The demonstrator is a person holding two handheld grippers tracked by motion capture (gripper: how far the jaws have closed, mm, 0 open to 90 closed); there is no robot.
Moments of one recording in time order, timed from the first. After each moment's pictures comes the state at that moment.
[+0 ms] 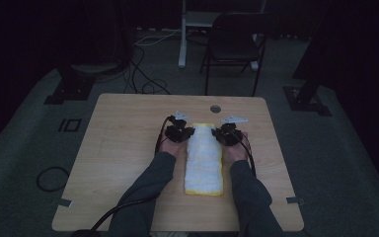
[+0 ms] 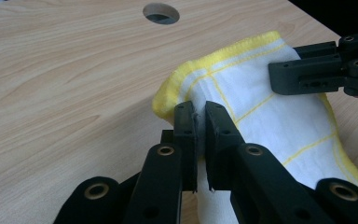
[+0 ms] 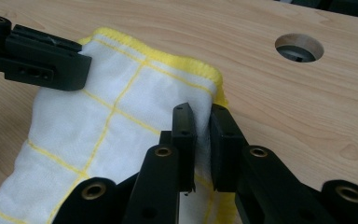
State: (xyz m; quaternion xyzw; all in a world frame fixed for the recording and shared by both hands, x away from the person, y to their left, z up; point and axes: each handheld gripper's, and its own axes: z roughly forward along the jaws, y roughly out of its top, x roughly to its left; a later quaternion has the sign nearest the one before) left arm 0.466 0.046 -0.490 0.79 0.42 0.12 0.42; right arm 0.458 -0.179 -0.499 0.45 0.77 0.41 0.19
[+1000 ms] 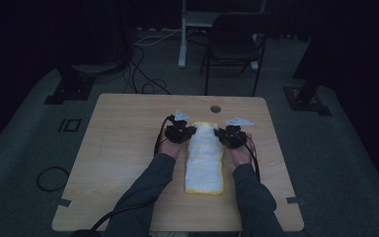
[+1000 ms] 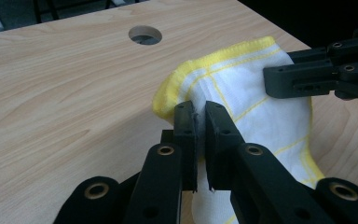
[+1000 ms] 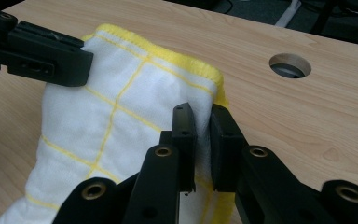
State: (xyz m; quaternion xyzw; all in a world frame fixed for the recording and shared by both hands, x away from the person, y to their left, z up) left arm 0.448 0.046 -0.470 0.79 0.40 0.13 0.44; right arm 0.437 -0.187 -0.484 0.43 0.76 0.43 0.20
